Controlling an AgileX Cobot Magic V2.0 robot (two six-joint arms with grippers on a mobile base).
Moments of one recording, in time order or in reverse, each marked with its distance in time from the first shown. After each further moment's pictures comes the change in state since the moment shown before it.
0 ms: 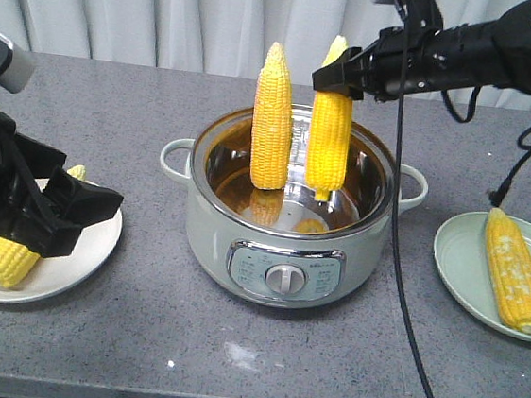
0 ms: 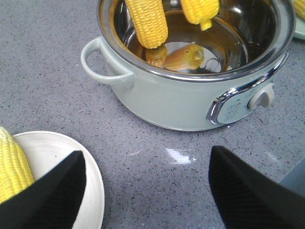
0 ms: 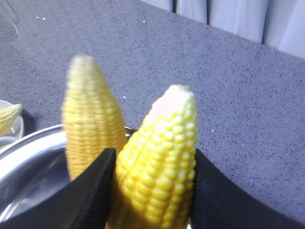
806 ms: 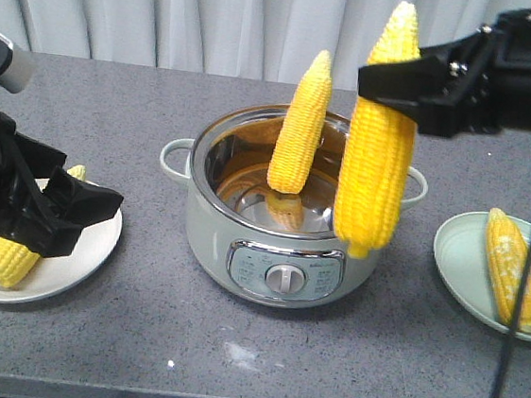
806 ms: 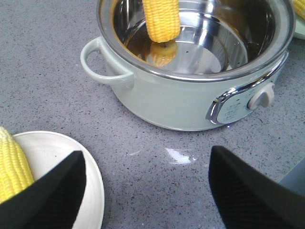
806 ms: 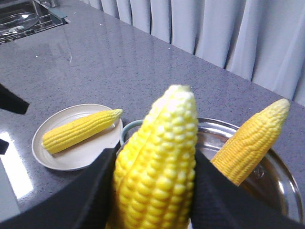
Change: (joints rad) left arm 0.000 0.000 0.000 0.000 0.000 0.000; right arm 0.000 -0.695 0.600 0.206 -0.008 -0.238
